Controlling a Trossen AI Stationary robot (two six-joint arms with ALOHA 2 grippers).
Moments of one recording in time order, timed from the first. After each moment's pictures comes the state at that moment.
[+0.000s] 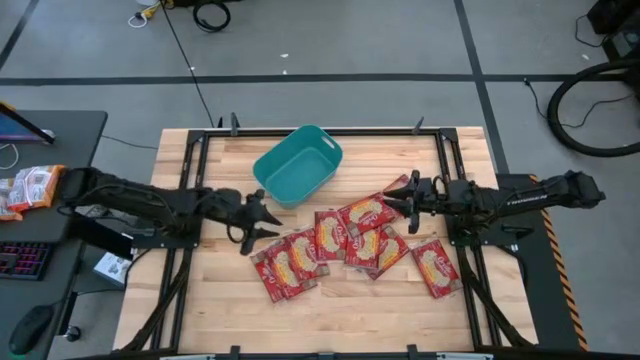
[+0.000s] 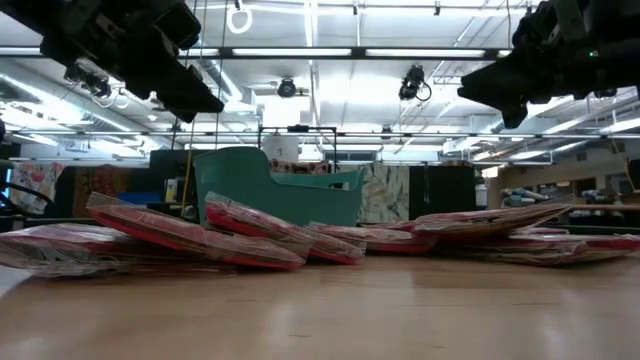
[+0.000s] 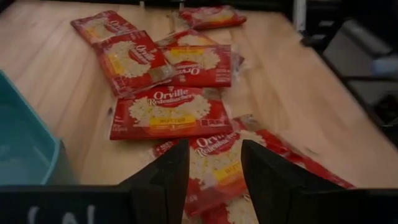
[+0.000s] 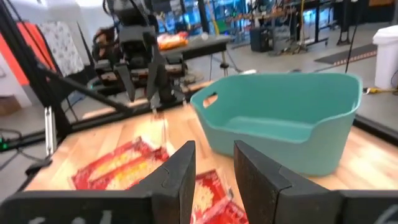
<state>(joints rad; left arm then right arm) -0.08 1.03 0.45 0.13 0.03 -0.07 0.03 0.61 0.14 0.40 0.20 0.21</state>
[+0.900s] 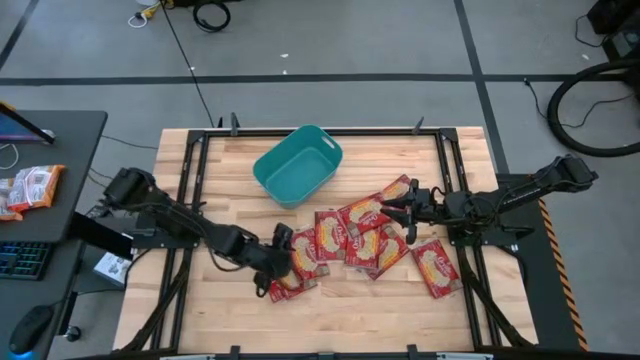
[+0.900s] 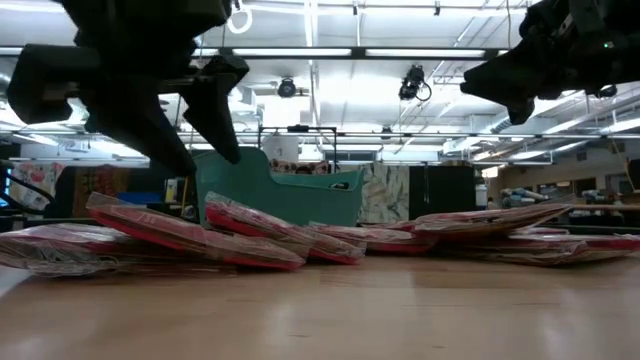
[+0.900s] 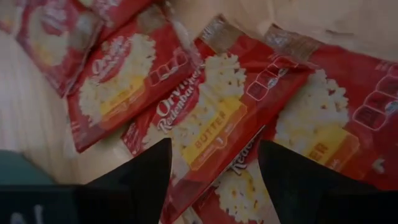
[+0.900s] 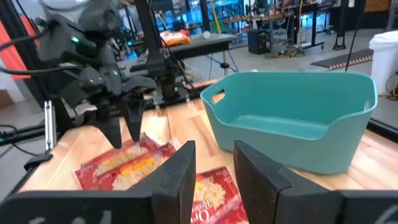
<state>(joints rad) -0.43 1.59 0.91 -0.31 -0.37 0.23 0.23 0.72 0.14 0.51 0.43 0.20</state>
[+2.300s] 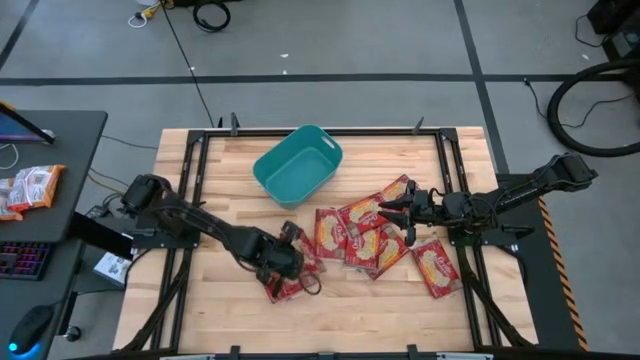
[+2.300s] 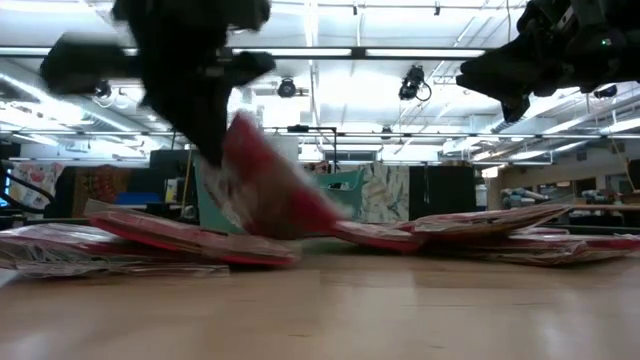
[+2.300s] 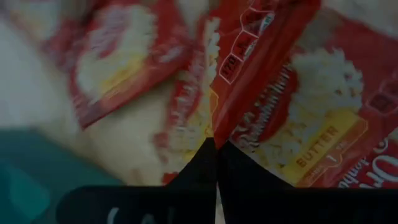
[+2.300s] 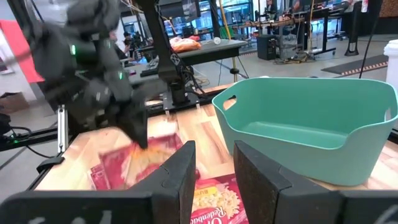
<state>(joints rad) -0.39 1.71 1.22 -0.73 -0.36 0.22 0.23 0.79 0.14 0.62 0.39 0.18</state>
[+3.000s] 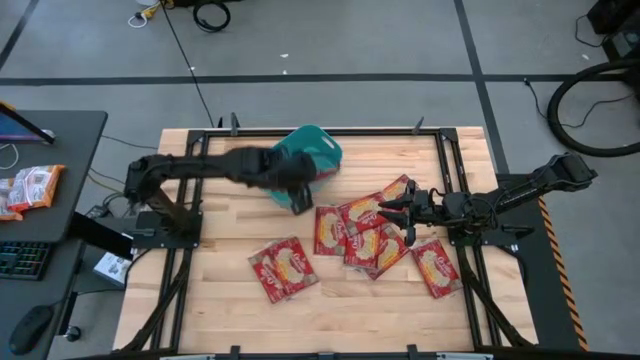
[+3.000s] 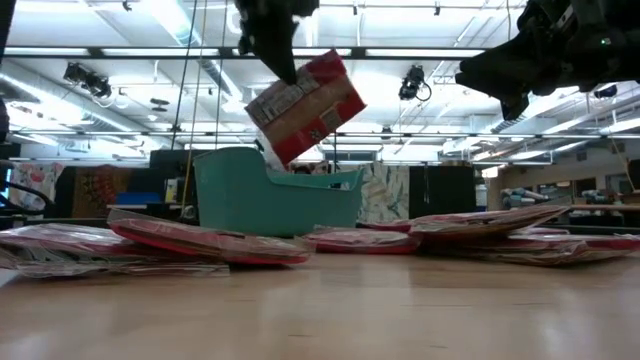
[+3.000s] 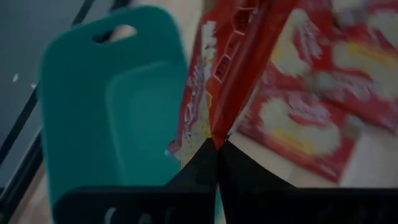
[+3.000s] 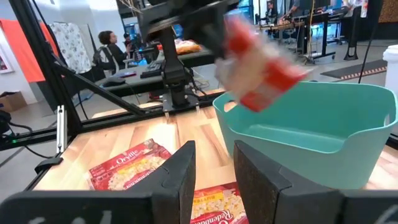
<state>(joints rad) 0.07 1.67 1.63 -1.00 -0.33 -0.28 0.23 0.80 0.14 0.64 0.39 0.16</state>
